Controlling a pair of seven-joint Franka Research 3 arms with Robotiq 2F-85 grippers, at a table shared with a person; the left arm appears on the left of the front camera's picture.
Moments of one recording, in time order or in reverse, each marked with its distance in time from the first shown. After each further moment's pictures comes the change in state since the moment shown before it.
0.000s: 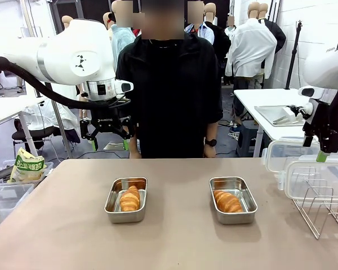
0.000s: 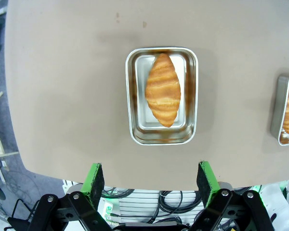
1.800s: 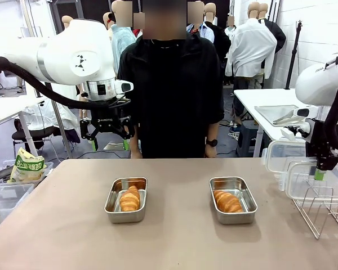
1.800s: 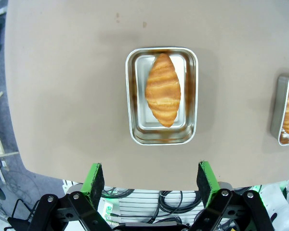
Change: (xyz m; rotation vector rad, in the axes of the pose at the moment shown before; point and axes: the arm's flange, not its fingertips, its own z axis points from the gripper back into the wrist) left arm 0.000 0.000 0.000 0.000 0.000 0.000; right arm -0.007 0.004 -0.049 0.156 0.043 0.013
